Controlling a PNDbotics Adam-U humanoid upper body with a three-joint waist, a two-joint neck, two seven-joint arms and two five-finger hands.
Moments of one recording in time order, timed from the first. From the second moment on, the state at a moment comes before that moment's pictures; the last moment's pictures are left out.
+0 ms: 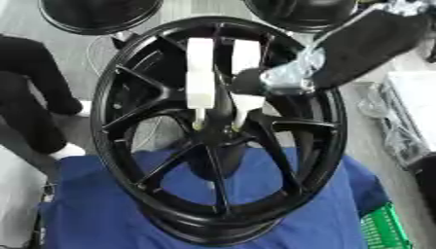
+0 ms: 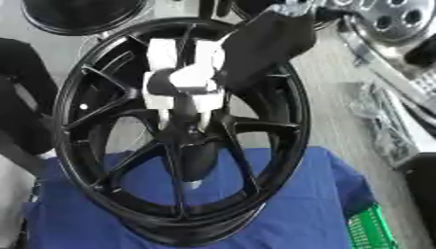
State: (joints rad) left arm -0.13 0.47 0.25 -1.75 0.22 -0.06 0.56; right arm -1.12 -0.62 0.64 -1.99 0.08 0.52 0.41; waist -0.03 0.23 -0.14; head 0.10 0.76
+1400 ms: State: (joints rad) left arm -0.15 0.46 0.25 -1.75 0.23 -0.05 0.56; right arm -1.02 -0.60 0.67 -1.99 0.05 0.57 0.35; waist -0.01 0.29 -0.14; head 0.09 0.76
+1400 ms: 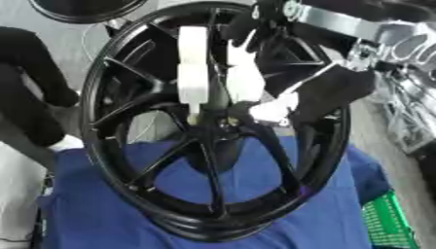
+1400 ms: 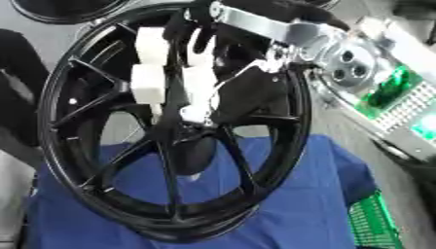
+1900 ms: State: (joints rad) left arm -0.16 0.46 0.24 -1.75 0.23 -0.05 0.56; right arm -0.99 -0.60 0.67 -1.99 0.04 0.55 0.33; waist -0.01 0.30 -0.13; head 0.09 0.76
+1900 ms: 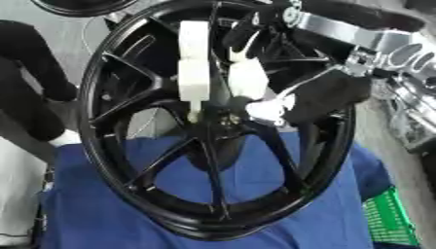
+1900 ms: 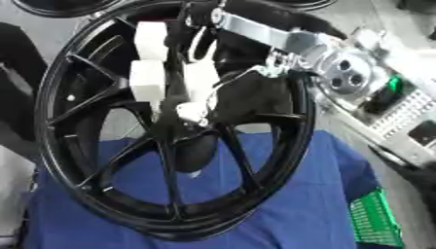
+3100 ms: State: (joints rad) left arm -0.16 0.46 0.24 -1.75 0.24 -0.05 0.55; right arm -0.99 -0.63 0.66 -1.99 0.14 0.44 0.39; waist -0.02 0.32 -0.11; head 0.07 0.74
